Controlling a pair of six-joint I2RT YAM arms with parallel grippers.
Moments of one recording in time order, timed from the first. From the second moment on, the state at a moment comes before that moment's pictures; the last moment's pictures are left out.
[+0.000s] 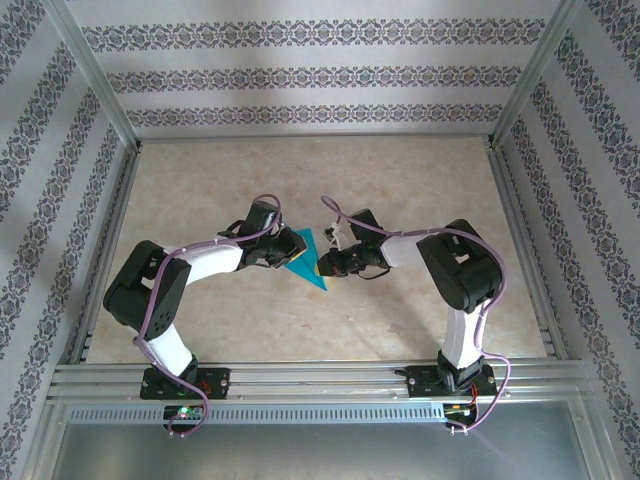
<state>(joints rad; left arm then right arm) -0.48 1.70 0.88 0.00 0.38 -1.05 0.51 1.91 0.89 0.04 -0.81 0.45</state>
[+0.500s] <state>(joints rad) -0.48 1.79 0.87 0.10 0.43 -1.05 0.48 1.95 0.89 0.08 -0.89 0.51</state>
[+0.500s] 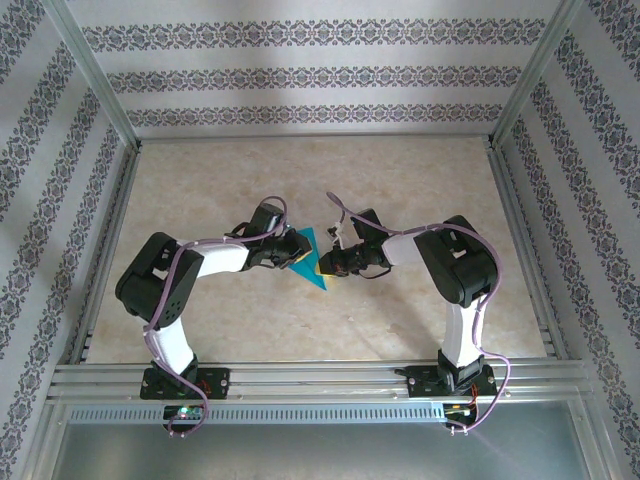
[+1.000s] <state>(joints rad) -0.48 1.82 0.88 0.12 0.45 -1.05 0.48 1.95 0.91 0.04 -0.90 0.52</state>
